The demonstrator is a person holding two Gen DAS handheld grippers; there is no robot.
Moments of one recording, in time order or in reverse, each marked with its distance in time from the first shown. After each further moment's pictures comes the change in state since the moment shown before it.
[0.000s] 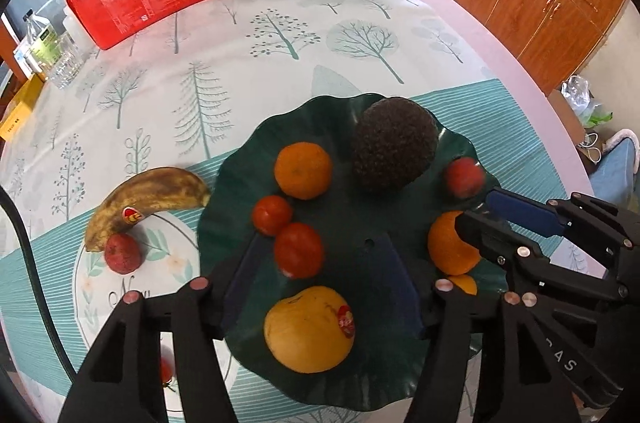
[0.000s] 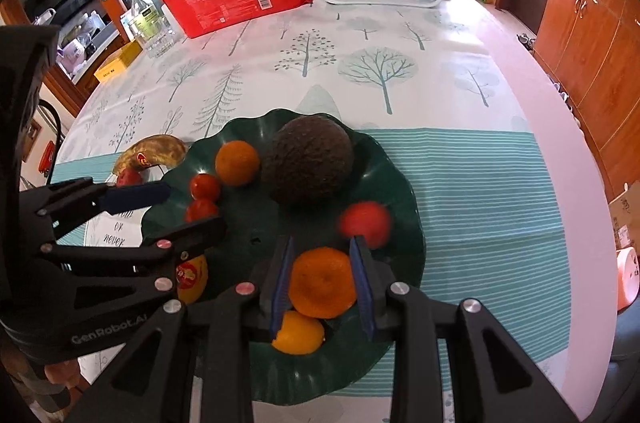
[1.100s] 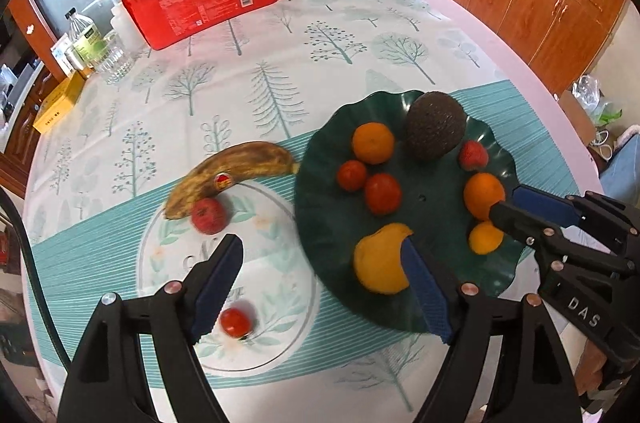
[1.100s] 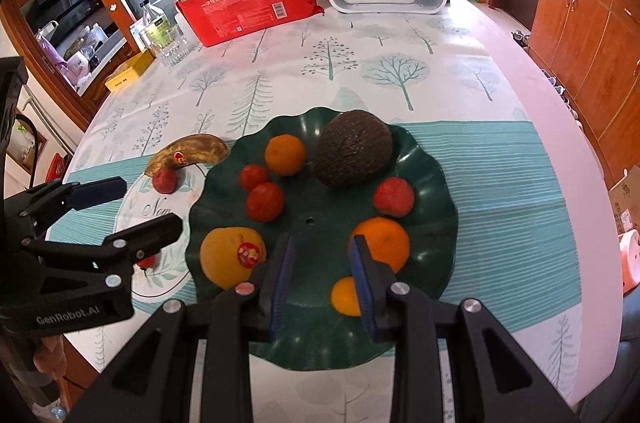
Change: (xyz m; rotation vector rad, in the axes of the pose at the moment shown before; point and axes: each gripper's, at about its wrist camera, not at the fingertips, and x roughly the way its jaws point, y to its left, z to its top) left arm -0.062 0.047 -0.036 0.009 -0.038 0.078; right arm -0.032 0.041 -0.021 0.053 -0.033 0.009
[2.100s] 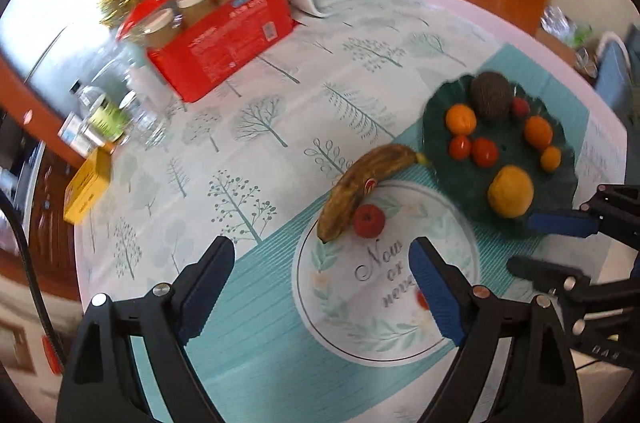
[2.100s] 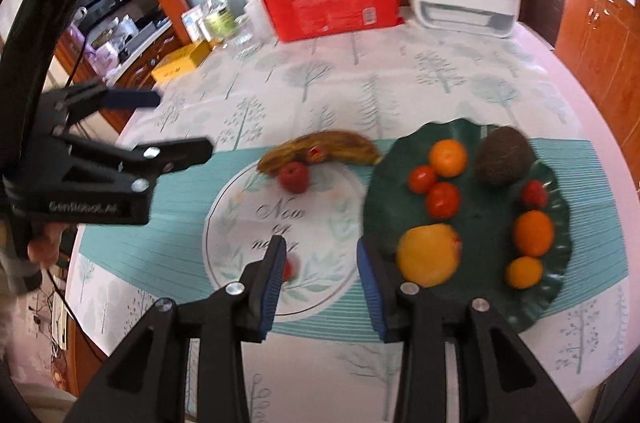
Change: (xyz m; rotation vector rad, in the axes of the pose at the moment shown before) left arm -0.030 0.136 0.007 0.344 -0.066 0.025; right arm 0.005 0.163 -0.014 -0.058 -0.008 0.066
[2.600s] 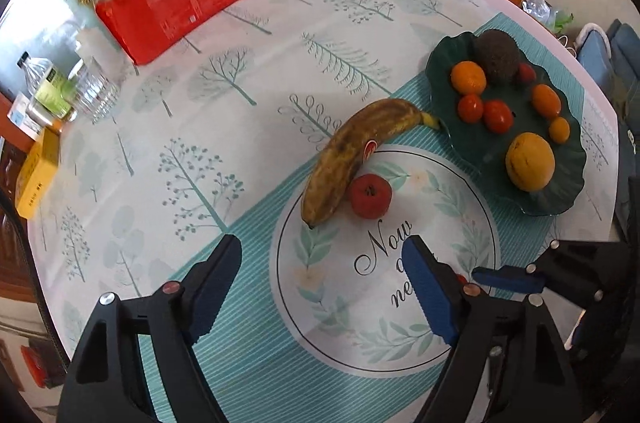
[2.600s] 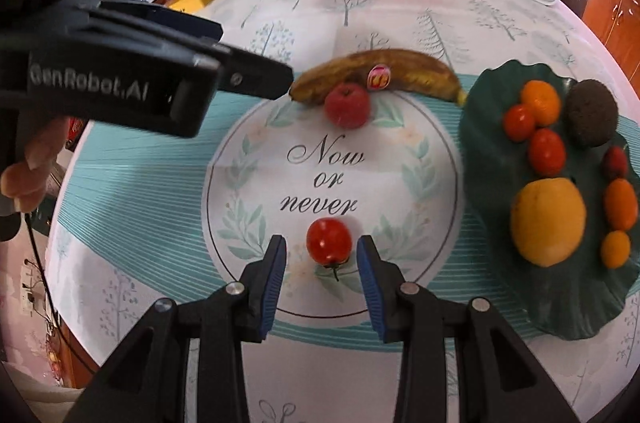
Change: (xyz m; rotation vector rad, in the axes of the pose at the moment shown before) left arm 0.072 0.013 -0.012 -0.016 0.097 -0.148; right arm 0.080 0.040 -0.029 -0.036 0.117 -0.007
